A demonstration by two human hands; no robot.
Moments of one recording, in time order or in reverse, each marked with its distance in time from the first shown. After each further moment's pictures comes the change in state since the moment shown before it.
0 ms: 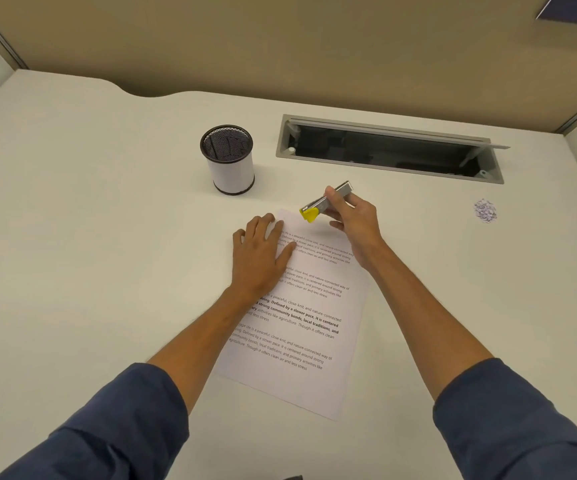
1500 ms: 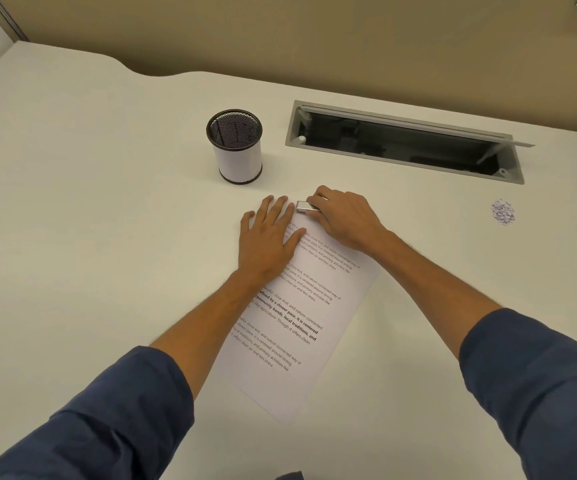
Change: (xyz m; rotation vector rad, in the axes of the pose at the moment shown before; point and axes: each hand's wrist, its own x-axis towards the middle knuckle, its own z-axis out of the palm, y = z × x) left_hand 0.016 -0.003 0.009 -0.031 -0.047 -0.021; right_hand 0.037 0.012 0.005 -1.499 -0.347 -0.723
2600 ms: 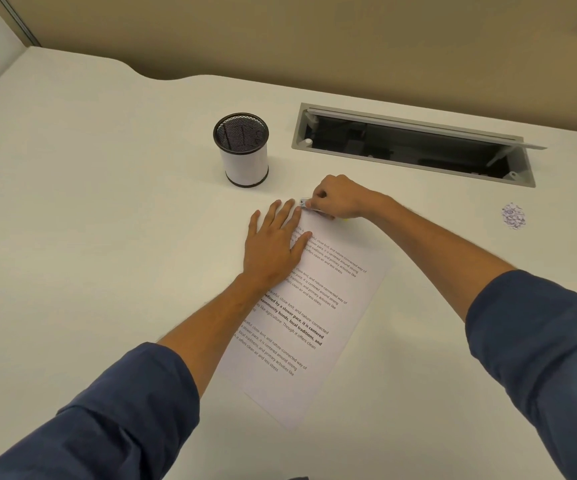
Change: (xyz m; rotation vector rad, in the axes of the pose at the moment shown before) left_hand -0.001 0.000 -0.001 -0.005 -0.022 0.014; right_hand 0.052 0.010 -0.018 0.432 -0.350 0.195
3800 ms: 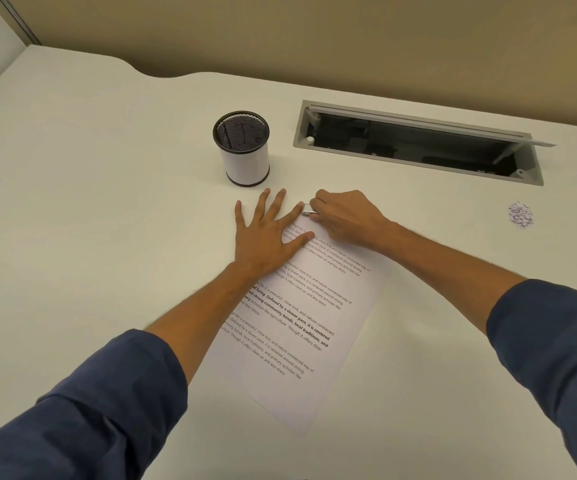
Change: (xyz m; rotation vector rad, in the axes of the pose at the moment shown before) left_hand 0.012 -0.012 -0.017 0.065 -0.162 -0.051; right_hand -0.026 0.013 0.033 -0.666 0.360 -0.404
